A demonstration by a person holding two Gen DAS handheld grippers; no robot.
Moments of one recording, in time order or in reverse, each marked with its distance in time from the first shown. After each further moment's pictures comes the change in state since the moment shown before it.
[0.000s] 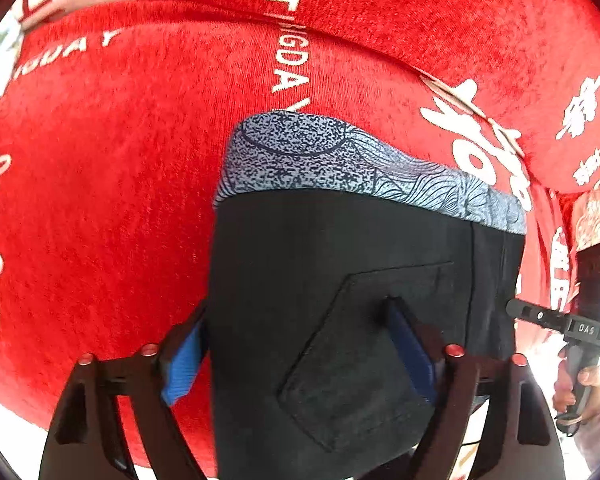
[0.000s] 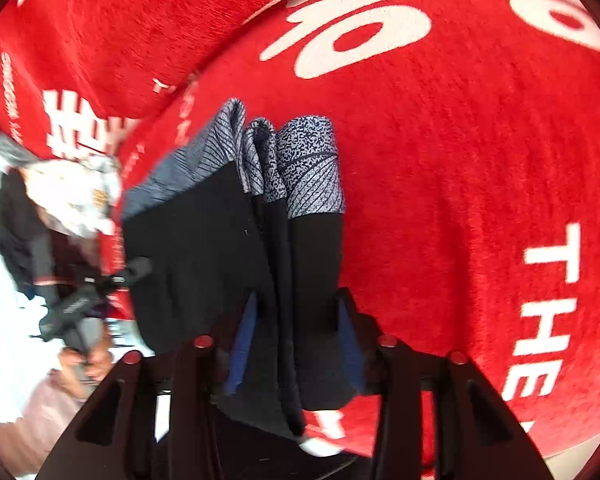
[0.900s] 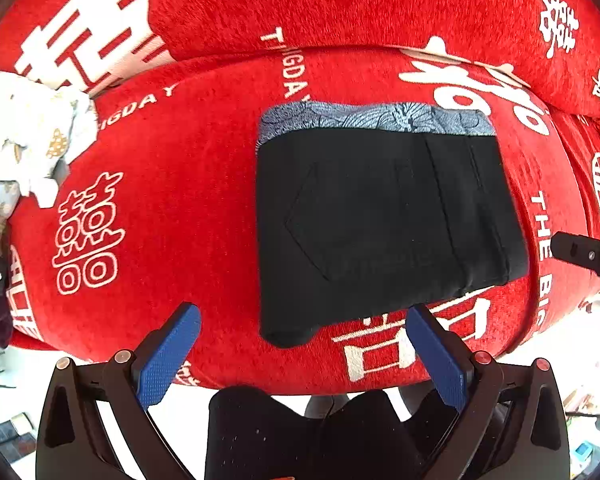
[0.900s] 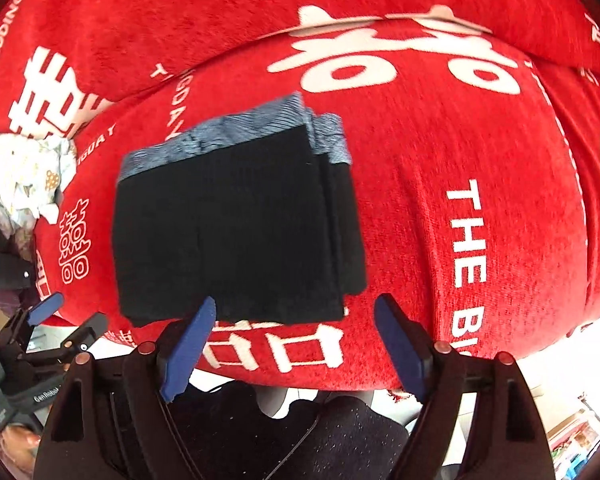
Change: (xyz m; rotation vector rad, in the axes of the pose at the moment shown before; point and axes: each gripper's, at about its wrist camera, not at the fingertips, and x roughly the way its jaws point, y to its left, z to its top) left arm -0.103 -0.063 -0.081 0.146 -0.015 0.330; right arm -0.059 0.114 -0.065 -0.018 -0.076 -0.344
